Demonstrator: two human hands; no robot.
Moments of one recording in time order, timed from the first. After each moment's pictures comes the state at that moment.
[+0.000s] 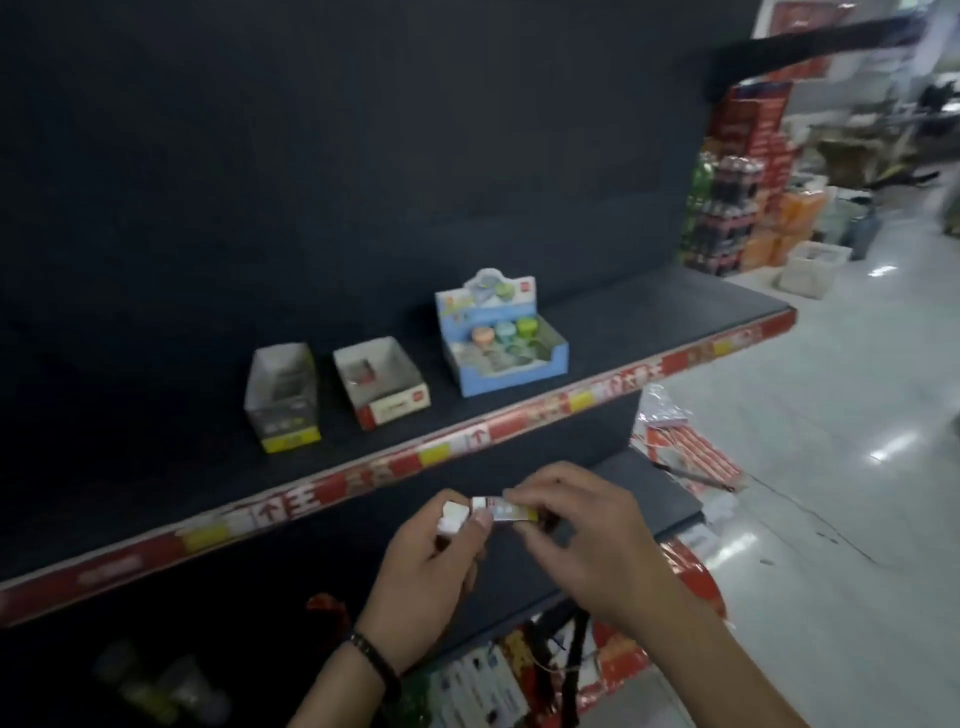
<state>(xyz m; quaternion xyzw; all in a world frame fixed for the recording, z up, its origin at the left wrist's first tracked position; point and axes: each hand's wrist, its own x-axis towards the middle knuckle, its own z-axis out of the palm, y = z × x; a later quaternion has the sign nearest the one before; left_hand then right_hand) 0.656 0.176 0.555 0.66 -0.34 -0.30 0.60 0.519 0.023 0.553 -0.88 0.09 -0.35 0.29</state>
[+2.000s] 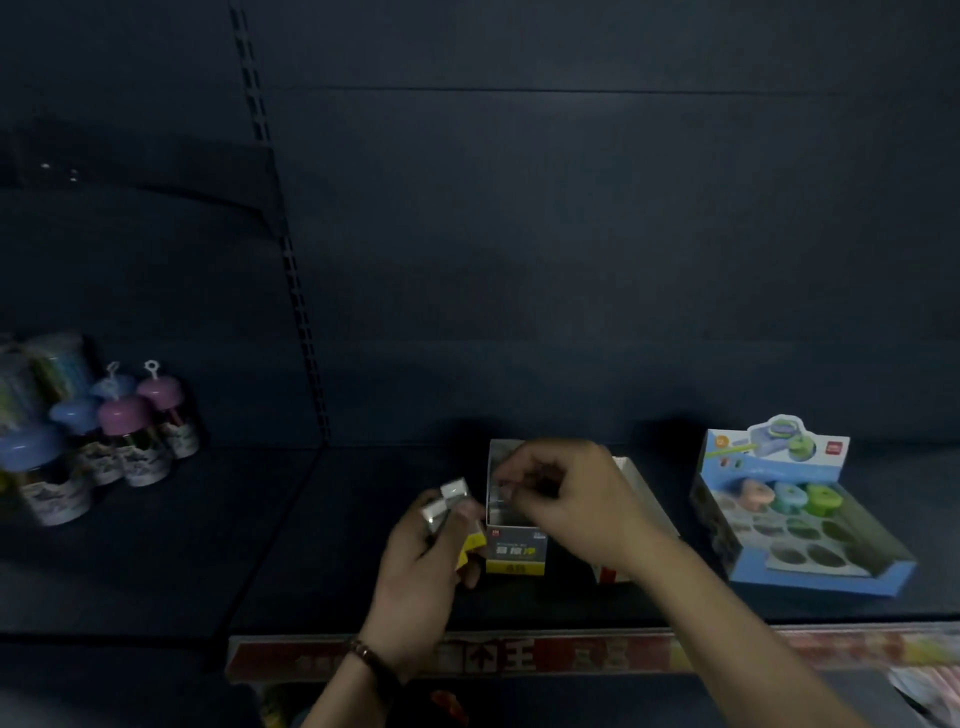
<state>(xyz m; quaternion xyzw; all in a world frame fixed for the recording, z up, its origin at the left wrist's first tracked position) 0.882 0.254 0.601 0.63 -0.17 -0.09 0.75 0.851 0.064 0.650 -0.88 -0.06 -0.20 0.42</state>
